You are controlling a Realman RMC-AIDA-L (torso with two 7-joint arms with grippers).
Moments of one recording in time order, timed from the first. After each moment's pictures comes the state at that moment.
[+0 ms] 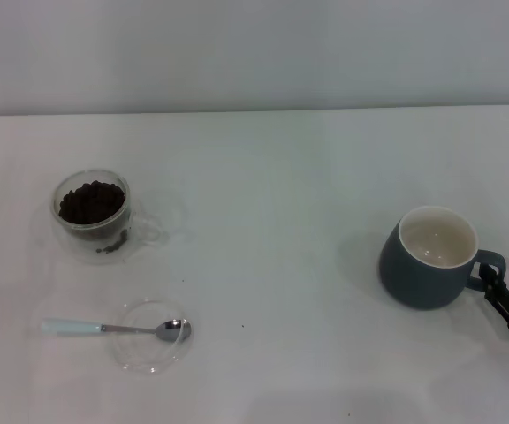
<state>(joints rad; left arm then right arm) -0.33 -2.08 0.33 -0.11 0.86 1.48 -0.17 0.17 2.02 -1.97 -0.08 0.11 -1.24 0.21</state>
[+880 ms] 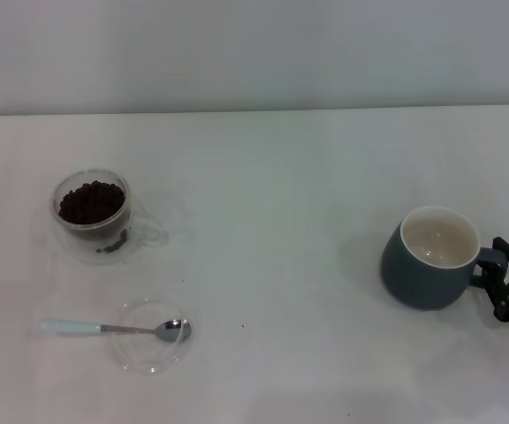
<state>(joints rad) -0.33 -2.08 0.33 -0.11 0.86 1.48 -0.17 0.20 2.01 -1.98 -0.09 0.10 -1.21 0.21</state>
